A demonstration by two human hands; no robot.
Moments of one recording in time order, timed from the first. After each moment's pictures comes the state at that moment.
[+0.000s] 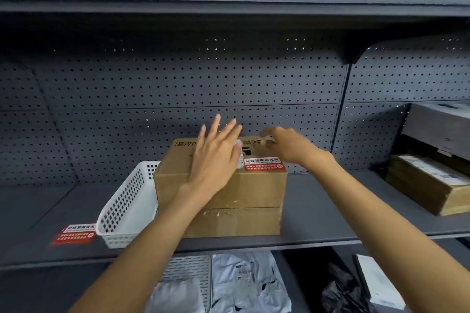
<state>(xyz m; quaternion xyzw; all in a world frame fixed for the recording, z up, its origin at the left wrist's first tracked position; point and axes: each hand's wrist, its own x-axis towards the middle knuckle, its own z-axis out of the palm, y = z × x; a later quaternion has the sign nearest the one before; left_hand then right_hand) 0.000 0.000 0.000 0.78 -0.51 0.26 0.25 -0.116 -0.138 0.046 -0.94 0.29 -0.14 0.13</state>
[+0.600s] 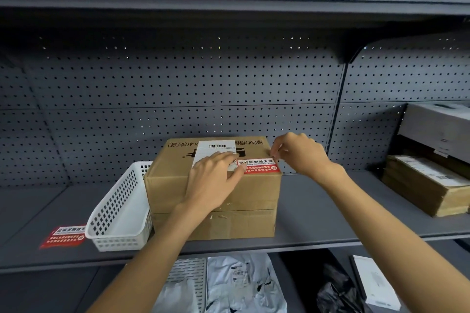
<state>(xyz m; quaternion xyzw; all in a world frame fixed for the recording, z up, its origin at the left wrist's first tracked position) -0.021 0.006 -0.021 0.83 -0.48 0.19 0.23 -0.141 -0.165 0.021 -0.92 0.33 -0.18 0.08</state>
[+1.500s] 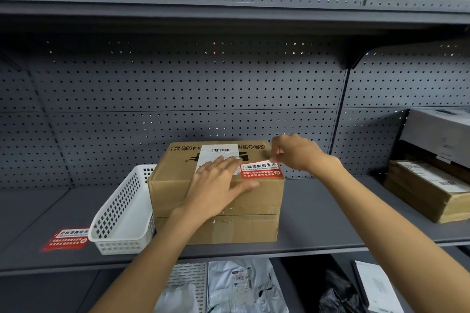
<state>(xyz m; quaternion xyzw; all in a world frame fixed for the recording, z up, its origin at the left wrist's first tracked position) -0.013 0.013 -0.024 0.82 -0.53 0.14 0.17 -0.130 -0.154 0.045 -0.95 0.31 -0.08 0.05</state>
